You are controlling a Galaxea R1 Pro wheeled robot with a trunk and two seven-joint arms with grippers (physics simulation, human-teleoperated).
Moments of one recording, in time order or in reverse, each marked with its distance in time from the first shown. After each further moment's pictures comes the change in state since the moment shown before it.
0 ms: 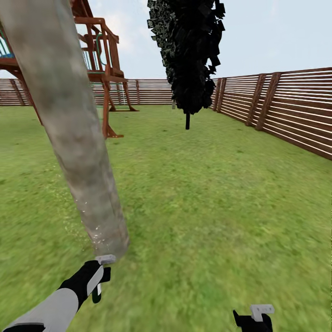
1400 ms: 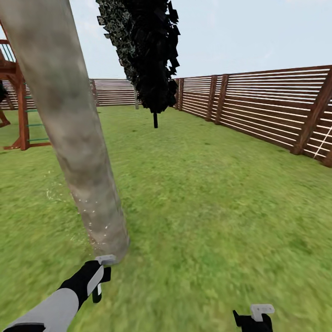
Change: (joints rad) left arm 0.000 -0.002 0.000 0.000 -0.001 0.000 0.000; right arm 0.000 0.000 0.000 0.000 0.000 0.000 -0.001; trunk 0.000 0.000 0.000
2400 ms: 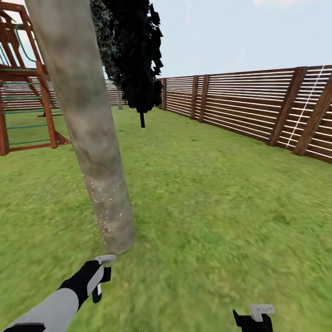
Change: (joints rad) left arm 0.000 0.000 0.000 0.000 -0.002 0.000 0.000; right arm 0.000 0.000 0.000 0.000 0.000 0.000 -0.001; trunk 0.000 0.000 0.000
